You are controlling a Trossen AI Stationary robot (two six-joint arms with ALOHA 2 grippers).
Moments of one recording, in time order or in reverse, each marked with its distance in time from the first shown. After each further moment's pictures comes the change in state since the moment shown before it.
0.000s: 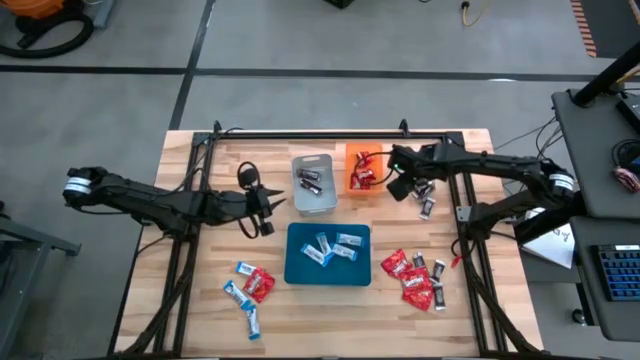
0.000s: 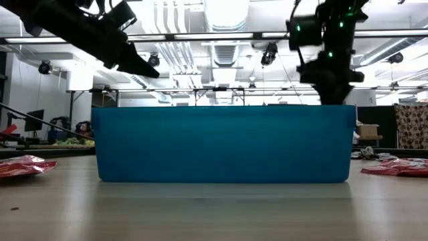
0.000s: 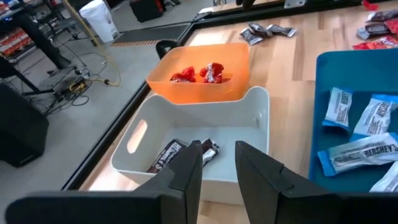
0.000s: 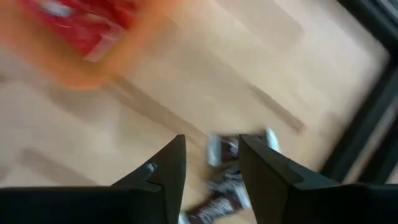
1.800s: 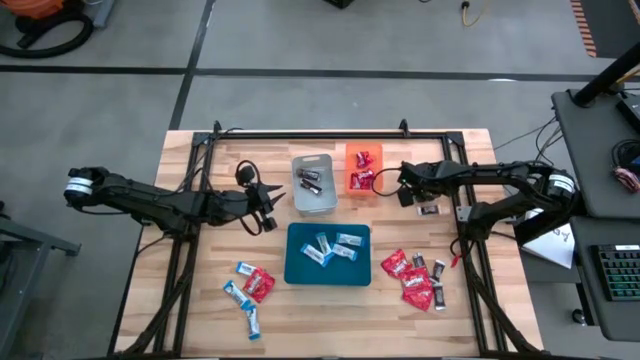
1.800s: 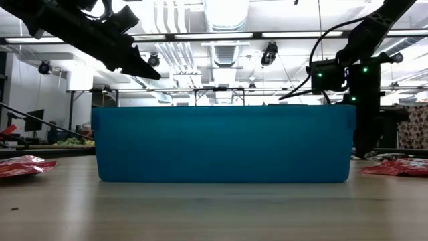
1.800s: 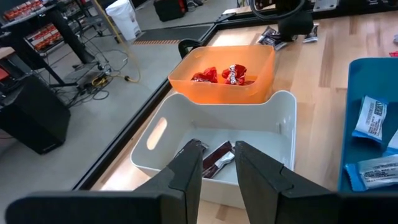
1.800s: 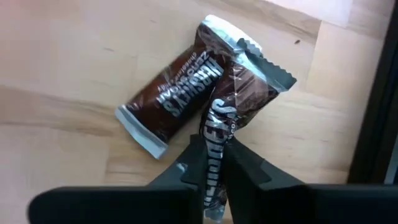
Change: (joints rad) left arm 0.014 0.023 -0.011 0.051 -0.080 -0.024; right arm -0.096 0.009 -0.399 0.303 0.008 0.302
